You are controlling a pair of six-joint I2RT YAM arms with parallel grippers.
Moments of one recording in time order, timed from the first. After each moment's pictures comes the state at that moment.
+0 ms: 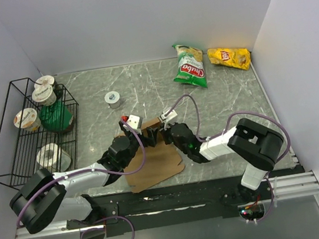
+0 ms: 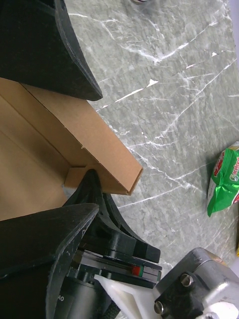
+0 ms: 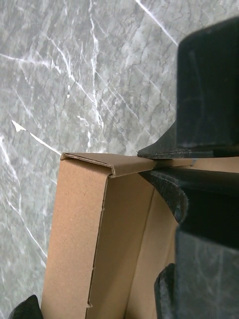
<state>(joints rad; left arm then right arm) -0.86 1.29 0.41 0.78 -0.31 -0.18 0.88 1.66 0.57 0.77 0.33 0.16</state>
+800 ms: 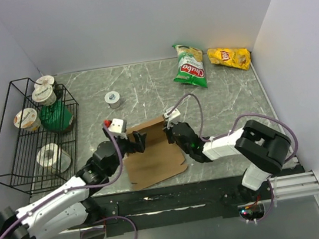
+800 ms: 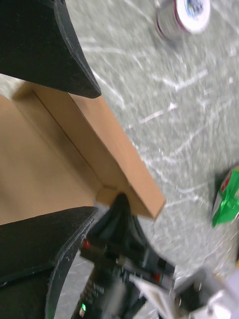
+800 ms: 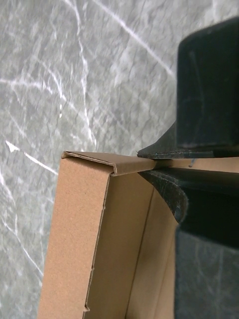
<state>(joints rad) -0.85 0.90 0.40 0.34 -0.35 -0.25 0.88 1.61 0.57 0.69 0.41 0.17</state>
